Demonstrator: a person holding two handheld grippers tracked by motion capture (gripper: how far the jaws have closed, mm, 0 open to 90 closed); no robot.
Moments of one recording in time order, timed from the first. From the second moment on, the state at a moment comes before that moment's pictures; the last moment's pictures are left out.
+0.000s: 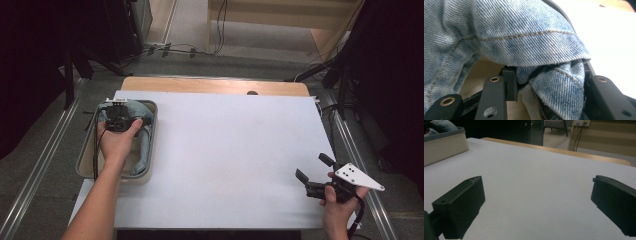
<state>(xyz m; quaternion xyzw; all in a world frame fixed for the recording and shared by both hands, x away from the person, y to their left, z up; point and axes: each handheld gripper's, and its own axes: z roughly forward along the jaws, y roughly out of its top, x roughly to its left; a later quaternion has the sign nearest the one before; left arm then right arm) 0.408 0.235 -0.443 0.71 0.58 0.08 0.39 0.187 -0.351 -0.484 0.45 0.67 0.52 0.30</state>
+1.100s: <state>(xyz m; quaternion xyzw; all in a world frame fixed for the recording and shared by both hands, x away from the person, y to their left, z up) 0.378 0.237 -0.398 0.69 0.55 0.12 0.46 0.190 -0.359 -0.484 0.46 0.65 0.53 0.29</state>
